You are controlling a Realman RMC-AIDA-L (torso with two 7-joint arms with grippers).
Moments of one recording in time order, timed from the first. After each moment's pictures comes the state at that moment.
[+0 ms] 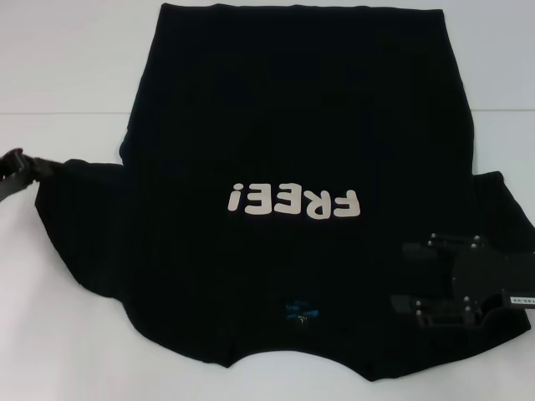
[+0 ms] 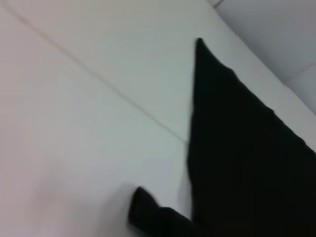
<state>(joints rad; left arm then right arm) -0.56 -1.92 0.56 0.60 2.14 1.04 -2.42 0.50 2.09 -0.66 -0.74 -2.16 -1.58 1.16</state>
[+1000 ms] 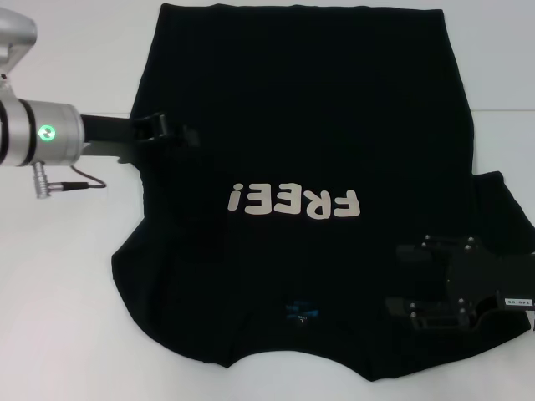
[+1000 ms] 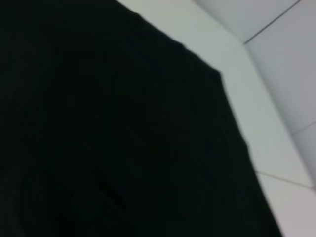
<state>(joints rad) -0.76 -2.00 0.77 0.70 2.19 1.17 -2.53 0.50 2.09 -0.67 -0.74 -2.16 -1.58 1.16</state>
